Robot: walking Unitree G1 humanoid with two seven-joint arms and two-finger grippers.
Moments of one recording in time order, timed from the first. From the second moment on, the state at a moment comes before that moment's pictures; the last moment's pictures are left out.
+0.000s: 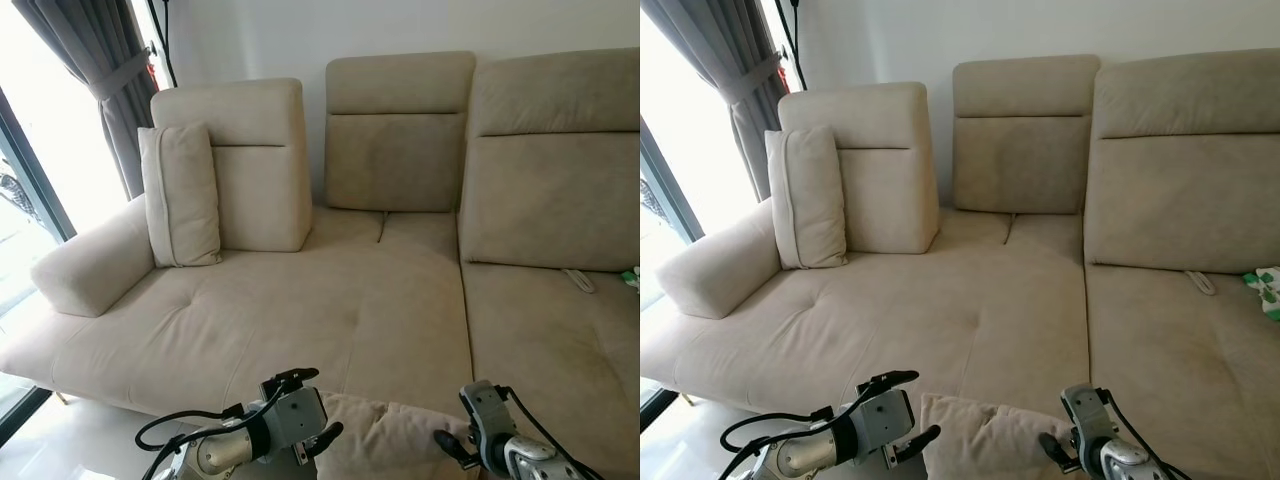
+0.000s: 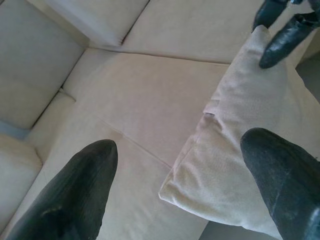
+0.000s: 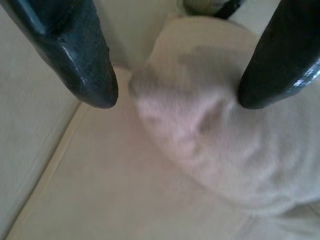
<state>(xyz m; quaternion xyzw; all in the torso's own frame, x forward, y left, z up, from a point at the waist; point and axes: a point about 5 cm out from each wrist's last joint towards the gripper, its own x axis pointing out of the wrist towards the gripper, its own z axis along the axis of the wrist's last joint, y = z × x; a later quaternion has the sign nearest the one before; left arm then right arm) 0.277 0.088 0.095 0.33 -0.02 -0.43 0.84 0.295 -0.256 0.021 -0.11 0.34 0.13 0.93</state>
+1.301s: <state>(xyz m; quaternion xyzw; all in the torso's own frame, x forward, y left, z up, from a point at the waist) 0.303 0.102 0.087 0.44 0.01 -0.44 0.78 0.264 -0.235 0.002 -0.32 0.25 0.17 0.90</state>
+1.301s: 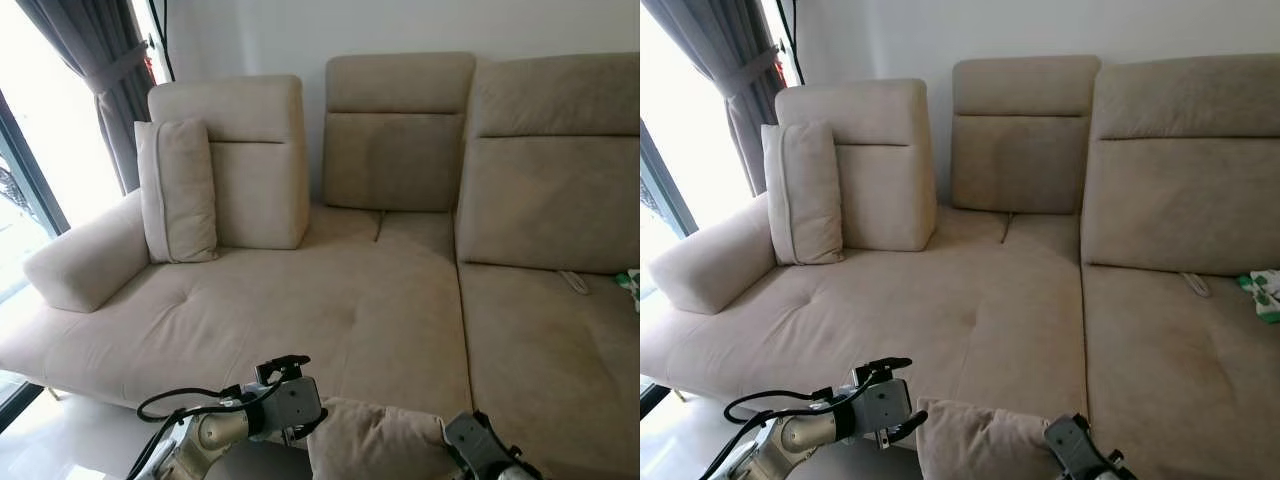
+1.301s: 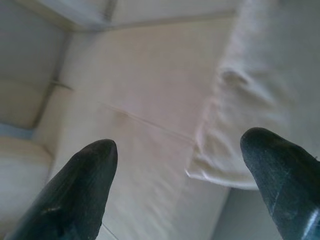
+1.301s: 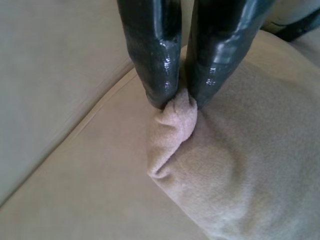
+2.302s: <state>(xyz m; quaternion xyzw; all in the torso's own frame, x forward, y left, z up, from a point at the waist) 0.306 0.102 0.055 0.49 0.11 -0.52 0.69 0.255 -0.208 0.037 -0.50 0.13 0.24 0.82</state>
